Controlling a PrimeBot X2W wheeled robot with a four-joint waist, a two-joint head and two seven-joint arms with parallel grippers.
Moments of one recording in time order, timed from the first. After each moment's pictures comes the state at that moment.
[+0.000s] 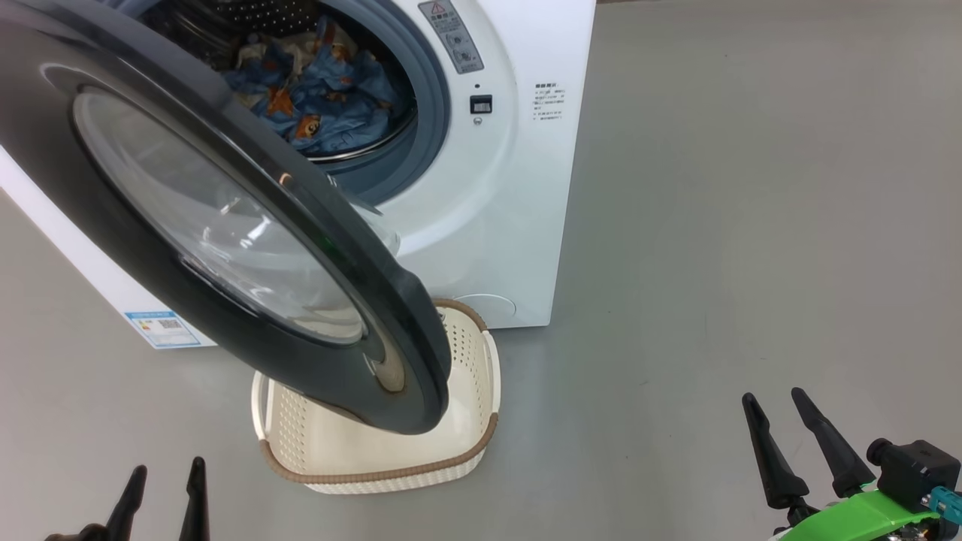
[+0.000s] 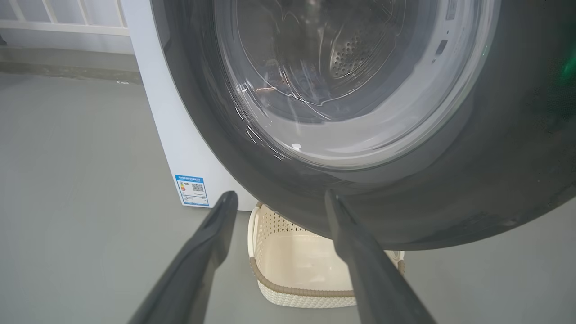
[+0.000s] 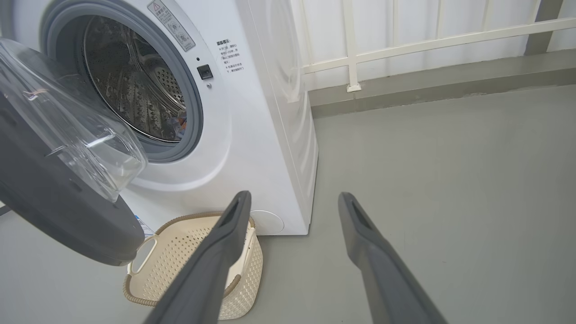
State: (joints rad) left arm 0.07 0.13 0.07 0.24 -0.32 -0.13 -0.25; right arm -0.01 -0.23 0.08 0.21 0.46 0.13 -0.25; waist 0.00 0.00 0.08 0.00
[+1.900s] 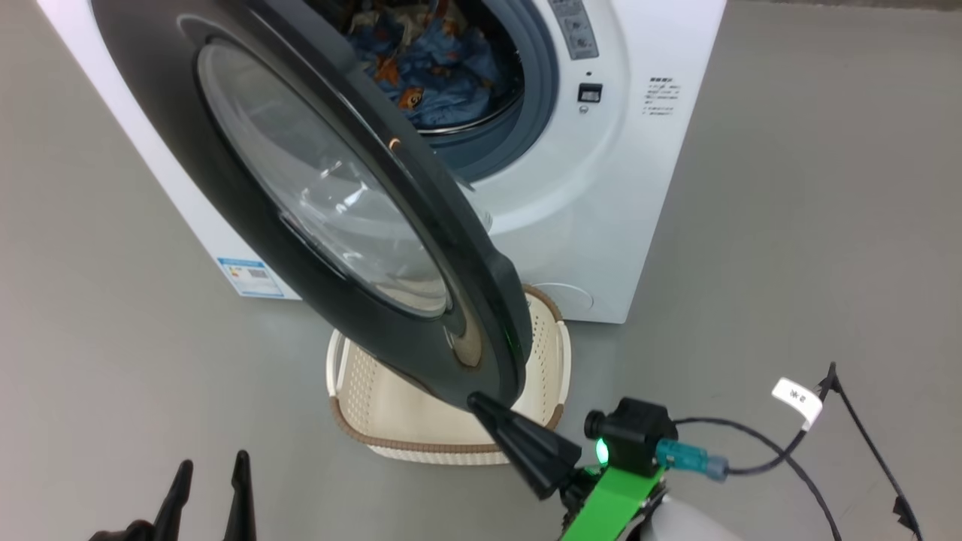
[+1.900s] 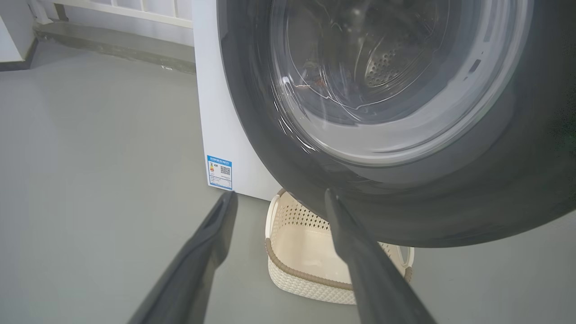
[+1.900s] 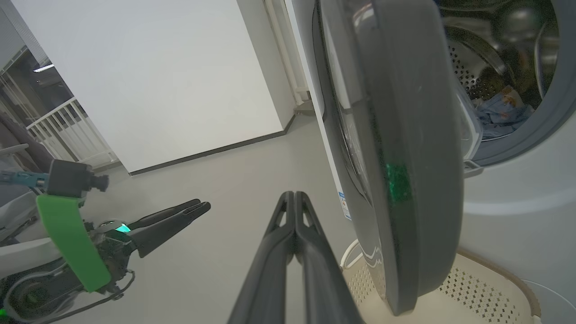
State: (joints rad) left arm 0.08 0.06 0.01 0.19 -0.34 -0.13 -0.26; right arm -0.34 -0.16 0.75 0.25 0.58 0.13 -0.26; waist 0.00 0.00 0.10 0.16
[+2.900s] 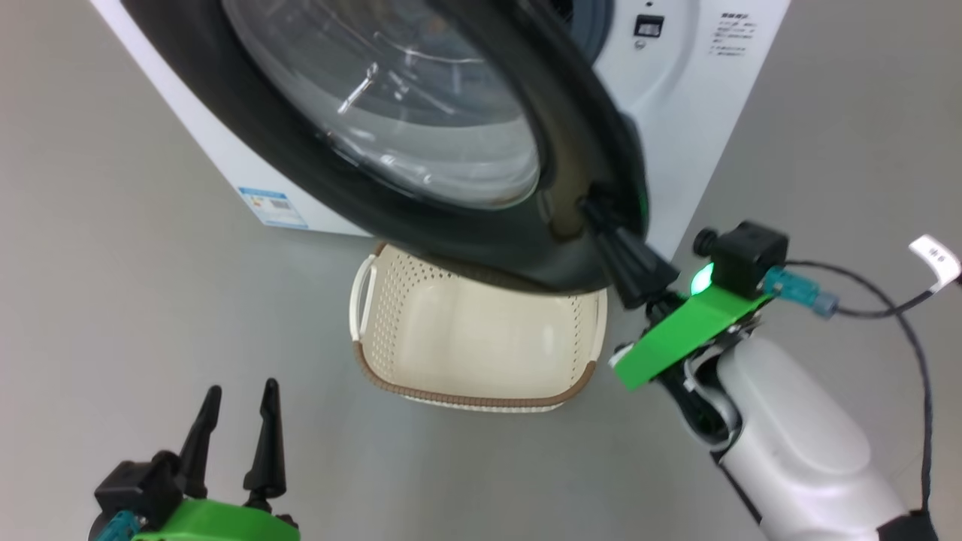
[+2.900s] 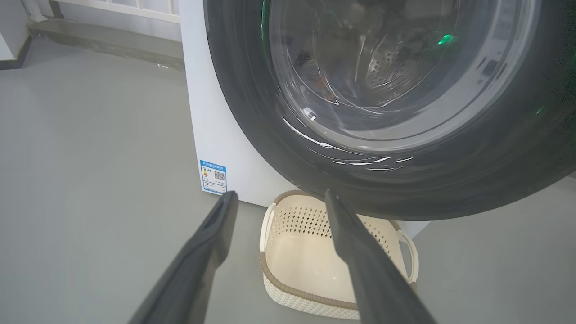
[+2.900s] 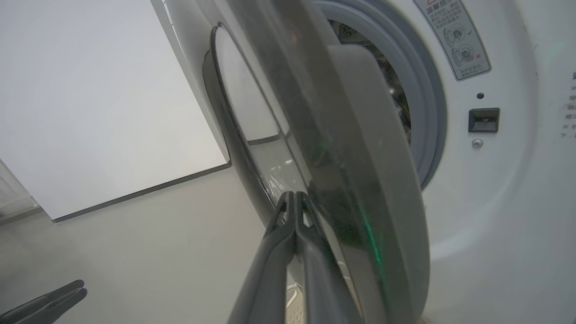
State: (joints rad) left arm -0.06 0.04 -0.05 0.19 -0.35 -0.13 -0.26; right arm -0.60 -0.17 0.46 0.41 0.56 0.13 -0.26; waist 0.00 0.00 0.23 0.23
